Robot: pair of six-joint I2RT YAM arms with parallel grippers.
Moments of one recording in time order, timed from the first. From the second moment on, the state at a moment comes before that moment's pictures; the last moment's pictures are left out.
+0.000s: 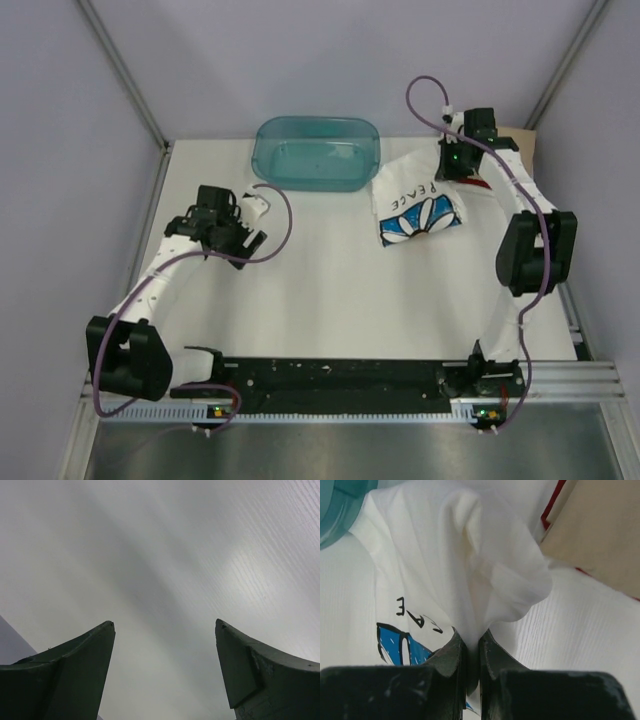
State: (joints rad) left arm -0.17 1.27 1.00 -0.73 0.09 0.53; right arm 0.06 1.88 1.65 -0.65 -0.18 -0.03
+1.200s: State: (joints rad) left arm -0.17 1.34 1.04 -0.77 0.08 0.50; right arm -0.03 2.21 2.43 -0.86 -0.05 -0.35
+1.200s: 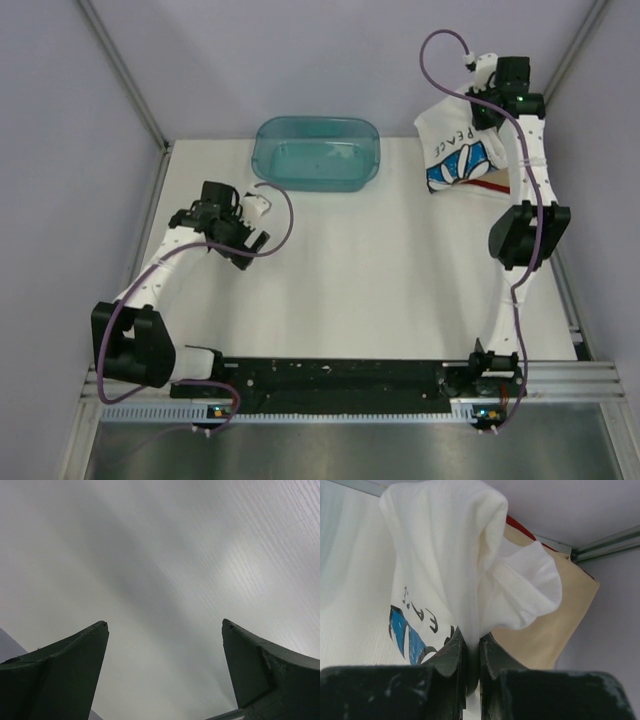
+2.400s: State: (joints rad) left arm -0.17 1.44 1.11 -0.85 -0.02 0.50; right arm -0.30 2.41 2.46 -0.58 0.15 -0.23
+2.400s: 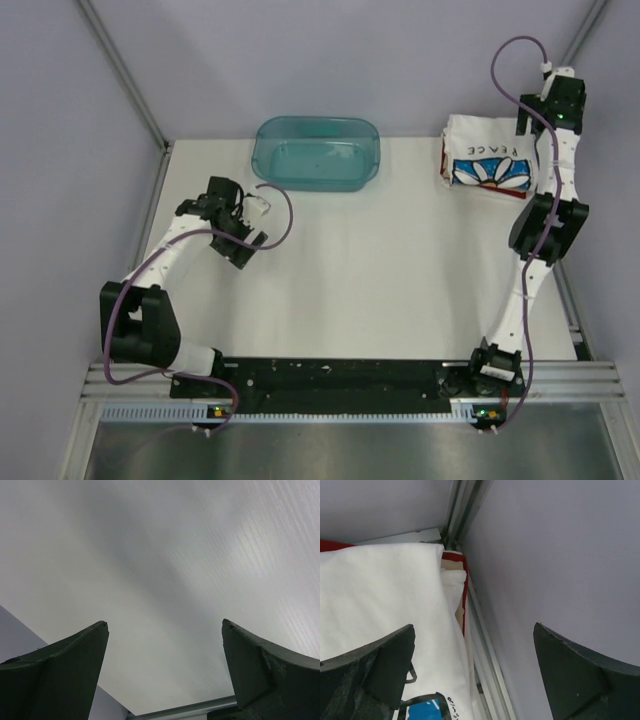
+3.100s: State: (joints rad) left arm -0.17 1.20 0.95 -0.71 0.01 0.49; right arm -0.17 1.30 1.24 -0.25 -0.23 0.03
